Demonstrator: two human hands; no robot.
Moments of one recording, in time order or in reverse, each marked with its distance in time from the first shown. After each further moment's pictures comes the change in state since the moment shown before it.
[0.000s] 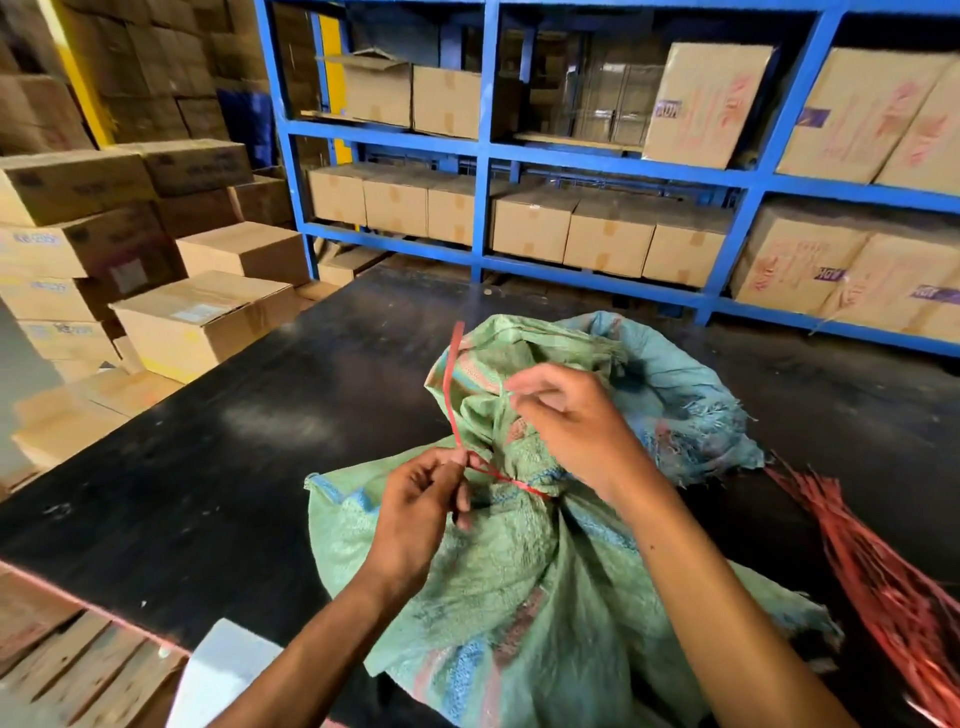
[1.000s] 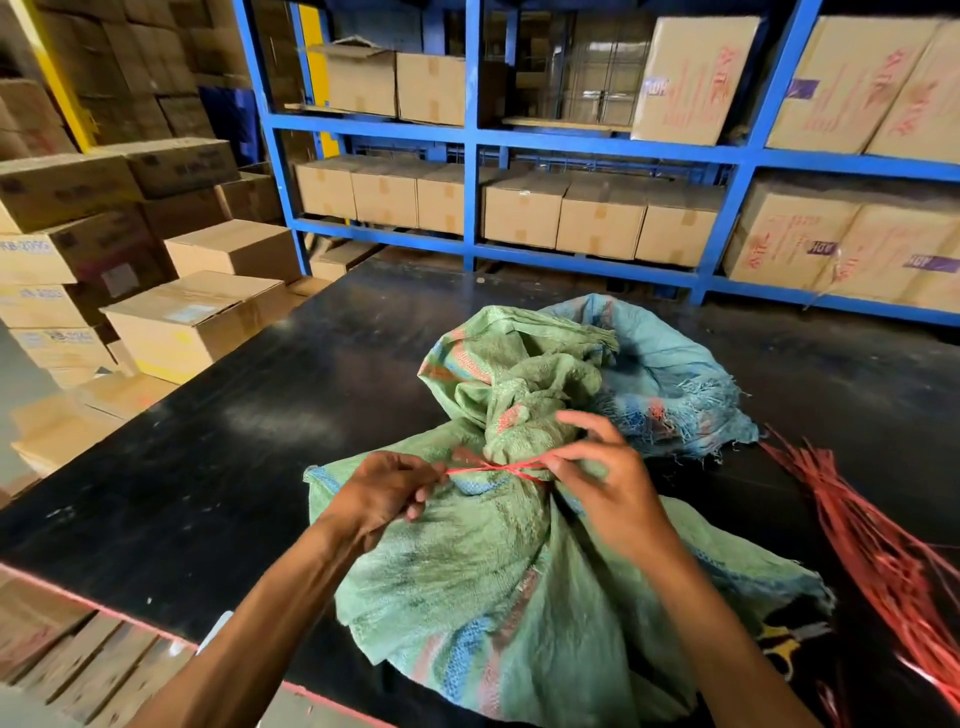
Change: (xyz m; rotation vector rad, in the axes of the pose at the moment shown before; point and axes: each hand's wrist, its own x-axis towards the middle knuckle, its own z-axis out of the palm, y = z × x) left_hand 0.027 -0.007 -0.039 0.152 -0.153 -0.489; right_hand -0.045 0.100 0.005 -0.025 0.133 -0.123
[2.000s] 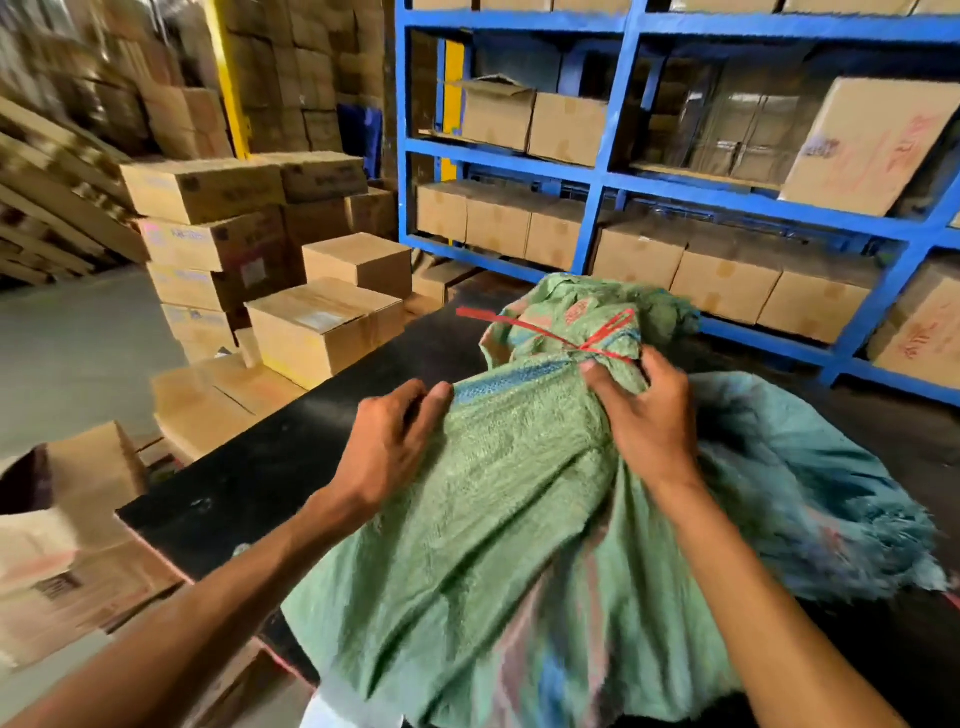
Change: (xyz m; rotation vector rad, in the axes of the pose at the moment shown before) left_hand 0.001 0.075 -0.163 0.652 0.522 0.801; right_hand 0.171 -0.102 0.106 0.077 0.276 -0.117
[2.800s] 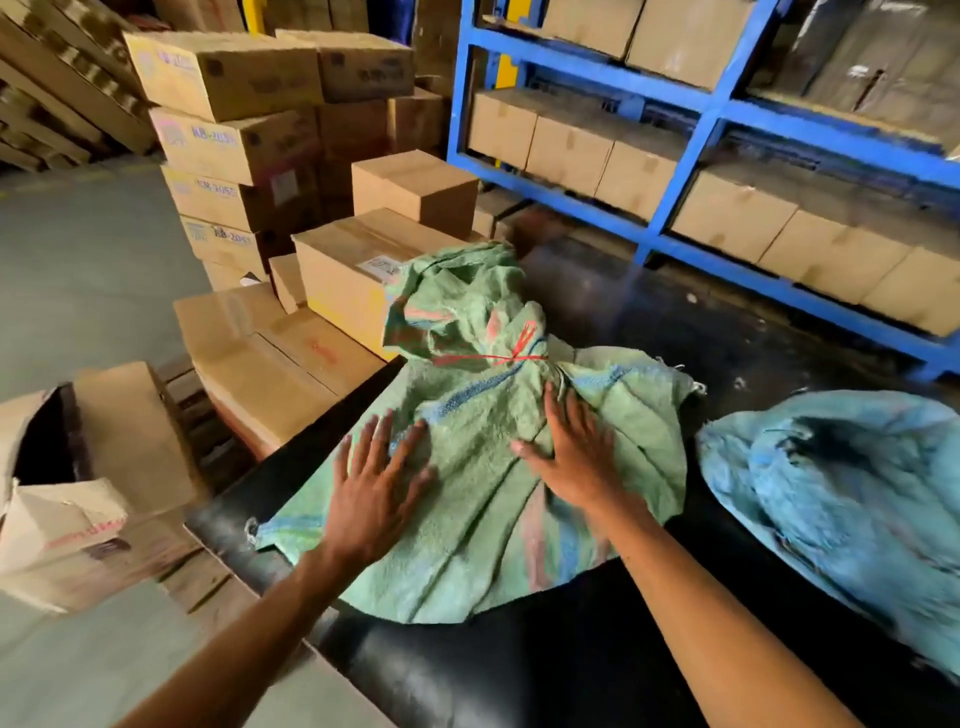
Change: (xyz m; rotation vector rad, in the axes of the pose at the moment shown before) left_hand -0.016 -0.286 -0.059 0.604 -0.275 -0.236; right_hand -0.002 0.095 0.287 -0.828 -0.708 0.087
